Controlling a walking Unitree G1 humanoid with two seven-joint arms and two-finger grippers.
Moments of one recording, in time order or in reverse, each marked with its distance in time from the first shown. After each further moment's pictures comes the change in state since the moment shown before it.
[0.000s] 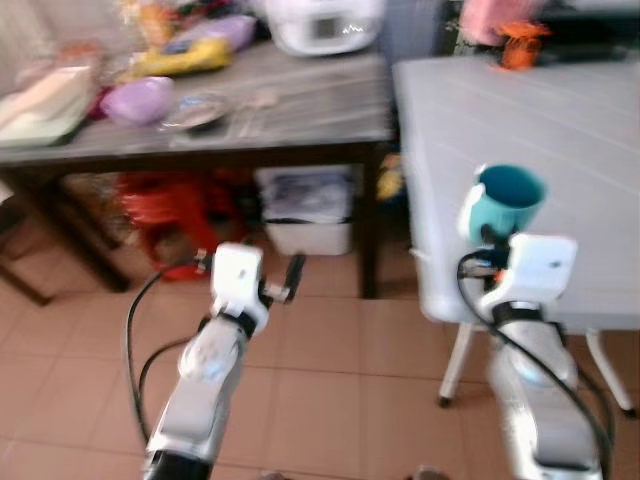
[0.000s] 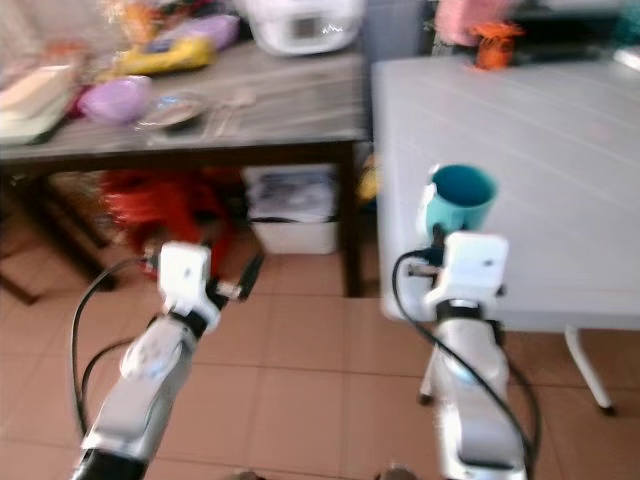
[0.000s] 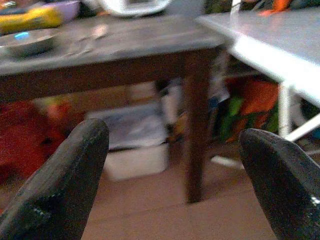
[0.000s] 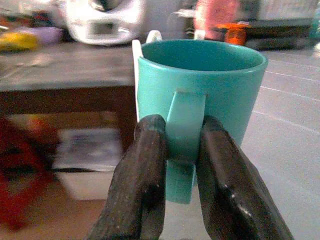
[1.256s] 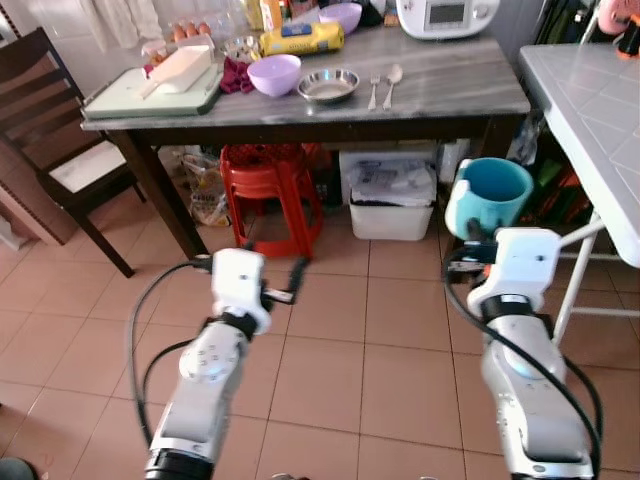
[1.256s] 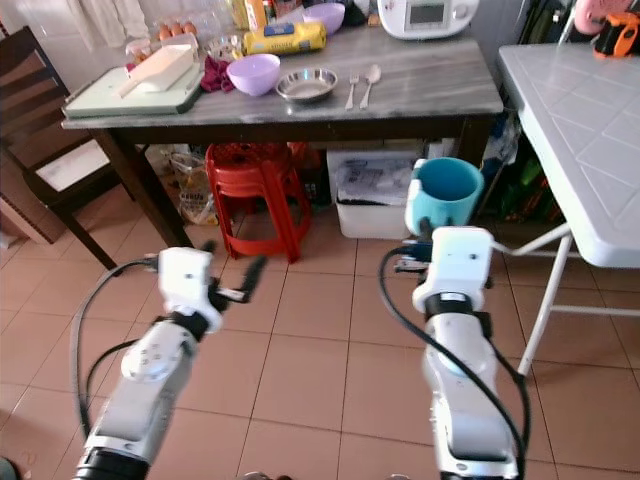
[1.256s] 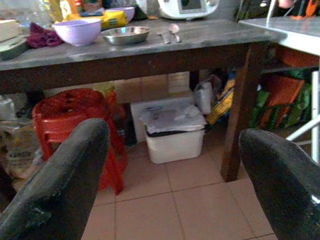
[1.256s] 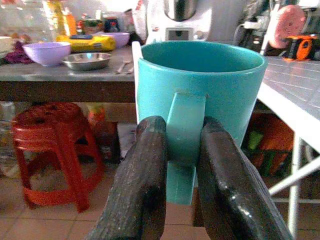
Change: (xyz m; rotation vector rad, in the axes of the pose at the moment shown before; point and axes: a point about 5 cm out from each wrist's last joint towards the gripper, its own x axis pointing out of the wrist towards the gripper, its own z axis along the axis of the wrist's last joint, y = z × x) left arm 0.005 -0.015 0.004 -0.027 -0.040 -0.079; right arm 0.003 -0.006 0.000 -0.047 -0.007 -0.007
